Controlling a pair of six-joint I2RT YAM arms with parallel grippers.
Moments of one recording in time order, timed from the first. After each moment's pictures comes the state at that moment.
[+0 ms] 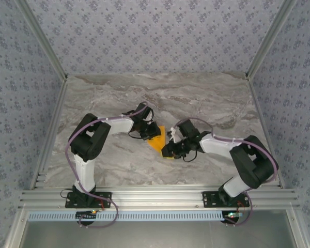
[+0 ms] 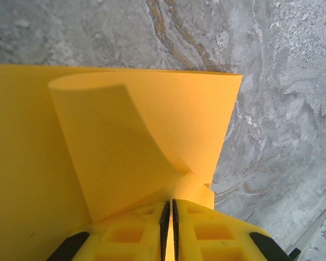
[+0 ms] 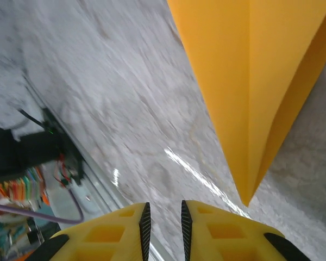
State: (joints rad) left arm -0.63 1.99 1.17 -0.25 0.48 -0.88; right arm 0.60 1.52 0.69 -0.19 -0.75 0.60
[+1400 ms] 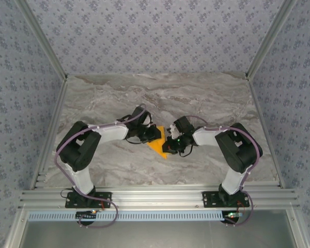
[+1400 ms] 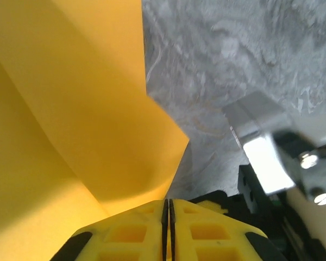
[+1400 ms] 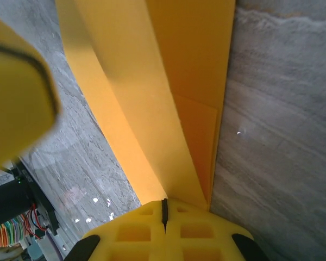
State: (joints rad) left arm -0.68 1.80 0.99 -0.12 0.51 -0.87; right arm 0.58 1.76 0.79 -0.18 -0.65 0.61
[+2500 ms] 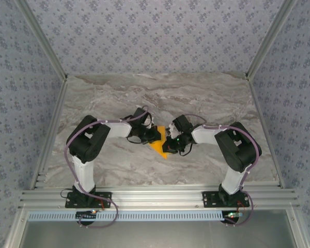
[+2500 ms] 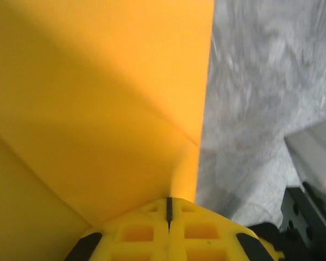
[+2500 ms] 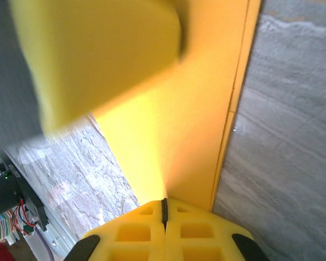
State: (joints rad) left arm -0.61 1.96 1.06 -0.09 0.59 -0.79; right arm 0.58 1.77 0.84 -0.27 -0.63 0.55
